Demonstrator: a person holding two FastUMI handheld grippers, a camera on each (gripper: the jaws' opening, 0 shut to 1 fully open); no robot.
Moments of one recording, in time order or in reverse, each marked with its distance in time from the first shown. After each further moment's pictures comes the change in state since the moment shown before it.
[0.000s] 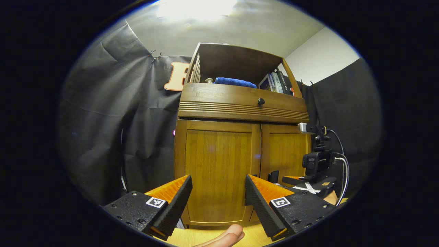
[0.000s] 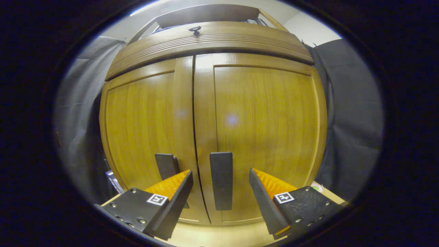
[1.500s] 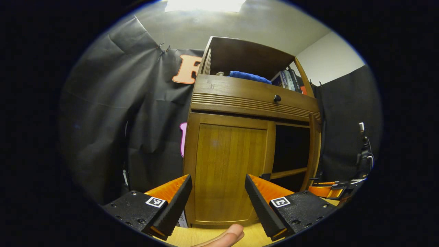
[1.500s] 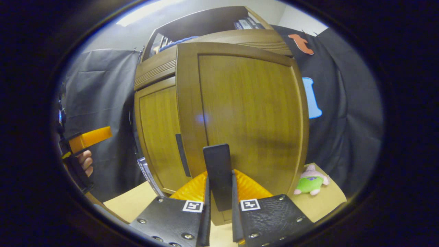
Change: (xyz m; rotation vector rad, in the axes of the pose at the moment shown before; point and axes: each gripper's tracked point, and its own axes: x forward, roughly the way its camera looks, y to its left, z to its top) left arm 0.005 0.012 -0.007 -0.045 0.048 0.050; right arm -0.111 -0.057 -0.015 0.080 0.079 0.244
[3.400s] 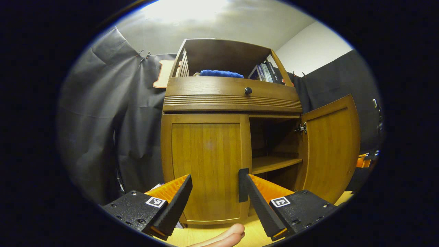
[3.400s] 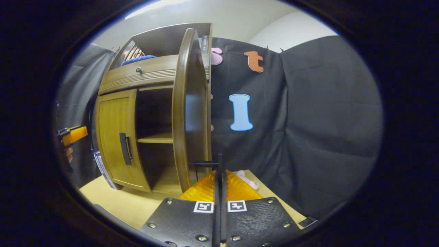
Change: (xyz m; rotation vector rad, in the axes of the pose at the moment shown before) left arm 0.008 -0.026 -0.009 0.121 -0.002 -0.090; right arm -0.140 -0.188 0.027 -0.084 -0.112 -0.383
